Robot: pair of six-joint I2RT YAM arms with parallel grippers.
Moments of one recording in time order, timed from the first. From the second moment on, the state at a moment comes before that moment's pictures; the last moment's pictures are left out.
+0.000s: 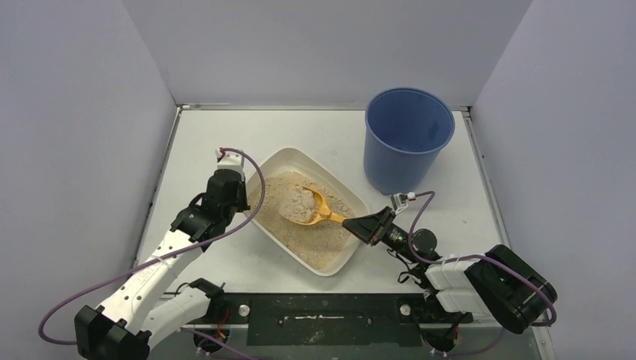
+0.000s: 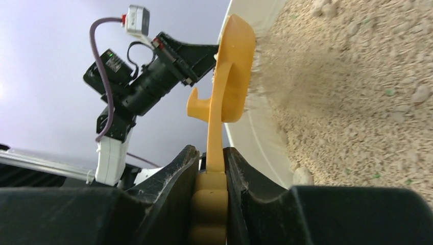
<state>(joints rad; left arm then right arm) -0.49 0.92 0.79 -0.49 -0.40 -0.29 0.59 1.25 -0.01 1.39 -0.38 1.42</state>
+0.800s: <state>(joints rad) -0.48 0.94 0.79 -0.50 -0.39 -0.31 0.55 1.20 -0.01 1.37 -0.35 1.48</state>
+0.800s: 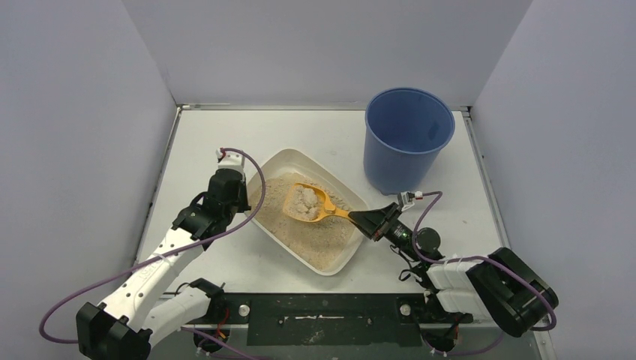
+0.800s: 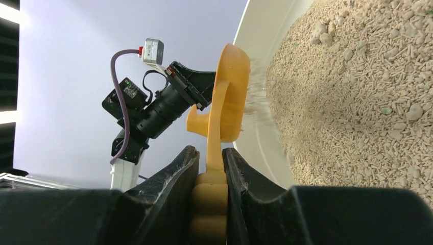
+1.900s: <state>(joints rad) -0.47 0.96 0.79 -0.50 -0.36 -0.31 0.48 1.07 0.00 1.30 -0.38 1.51</state>
